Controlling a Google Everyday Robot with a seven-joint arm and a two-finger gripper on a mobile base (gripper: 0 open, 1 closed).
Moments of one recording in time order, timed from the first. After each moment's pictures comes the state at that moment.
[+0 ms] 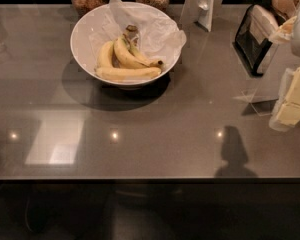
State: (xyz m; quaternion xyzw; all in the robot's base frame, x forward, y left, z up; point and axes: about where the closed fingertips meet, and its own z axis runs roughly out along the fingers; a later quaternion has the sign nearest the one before) arm 0.438 -0.216 0.978 -0.60 0.78 -0.04 0.16
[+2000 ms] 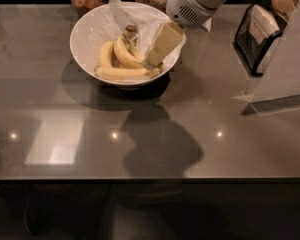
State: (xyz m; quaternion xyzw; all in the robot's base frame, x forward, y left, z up) arm 0.599 -0.027 0.976 -0.56 0.76 0.06 0.32
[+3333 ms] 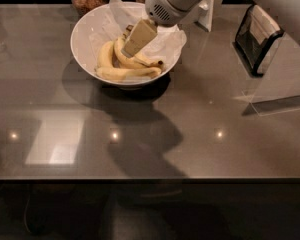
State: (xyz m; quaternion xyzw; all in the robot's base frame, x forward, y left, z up) arm 0.641 0.014 0.970 -0.52 0.77 0.07 0.36
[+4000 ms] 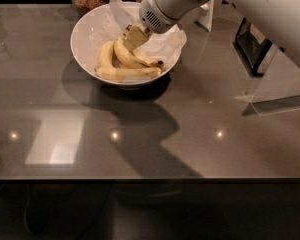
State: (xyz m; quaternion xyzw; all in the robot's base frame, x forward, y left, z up) arm 0.657 0.032 0.947 -0.49 0.79 0.09 0.36
